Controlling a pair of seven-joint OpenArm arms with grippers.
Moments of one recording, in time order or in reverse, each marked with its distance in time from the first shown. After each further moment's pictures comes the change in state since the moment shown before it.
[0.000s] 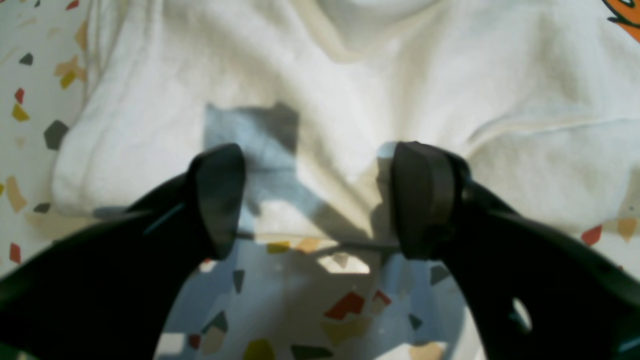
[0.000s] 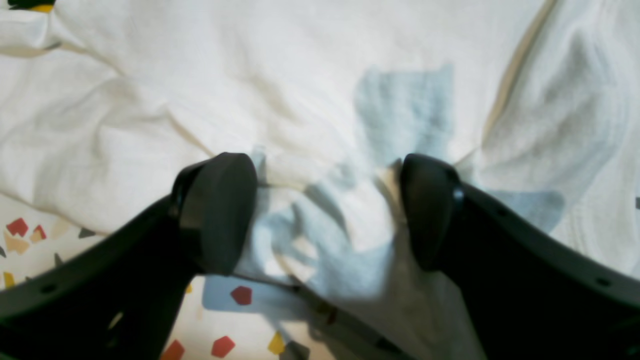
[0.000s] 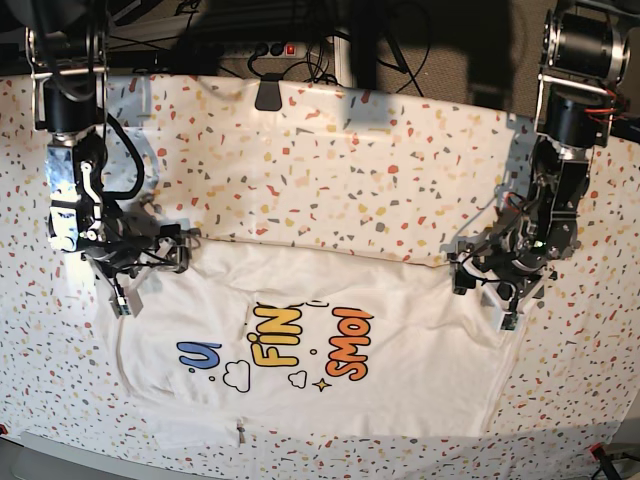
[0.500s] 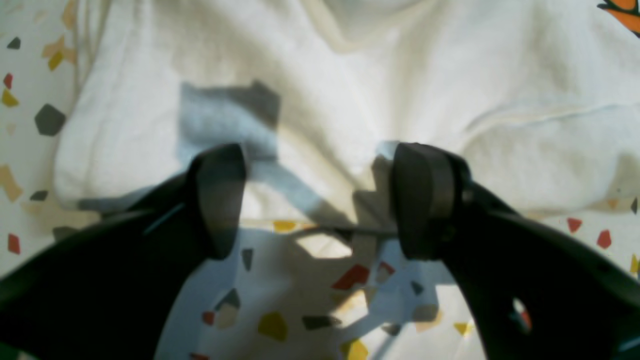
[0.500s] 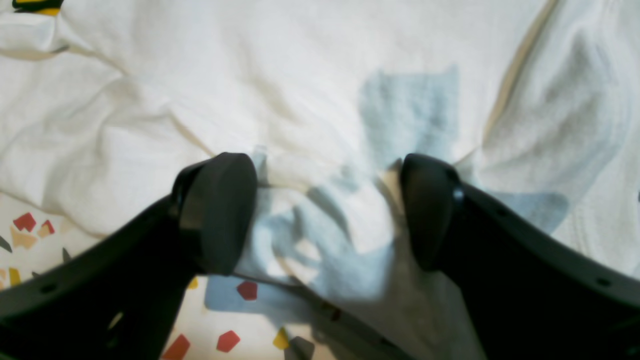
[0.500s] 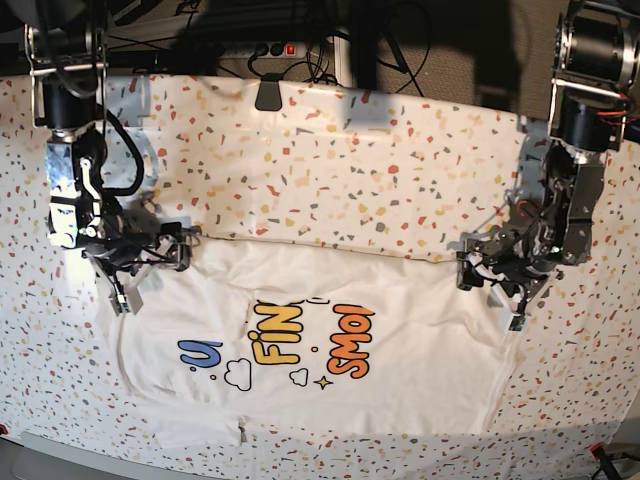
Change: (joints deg) left arm -0.4 -3.0 0.1 0.3 -5.5 -1.5 5.7; right arm -2.4 0.2 0.3 0.5 0.6 -0.3 0.0
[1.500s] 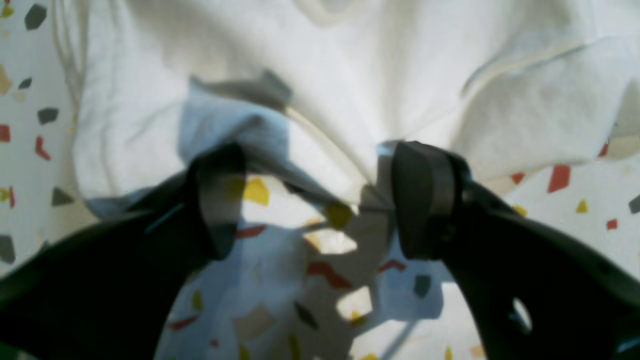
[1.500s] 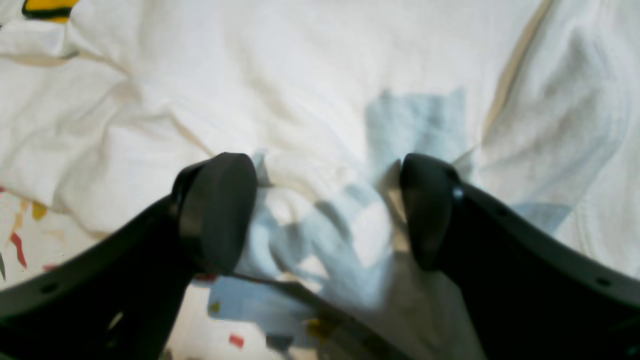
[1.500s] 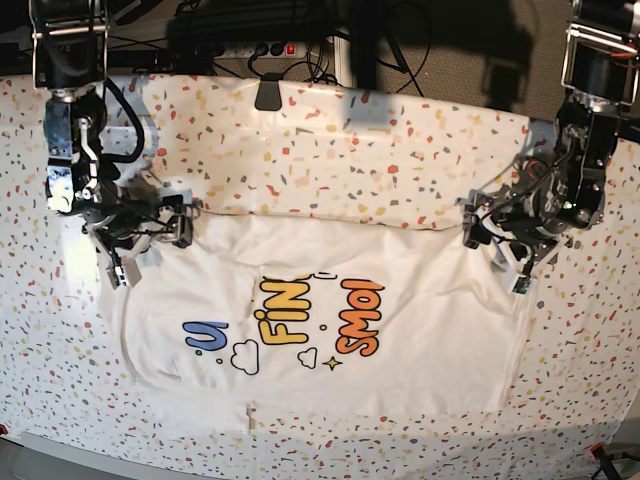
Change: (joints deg) left arm 11.9 -4.6 0.1 18.4 -1.3 0.3 8.0; right arm -10.6 0.1 4.7 10.6 1.1 0.2 -1.0
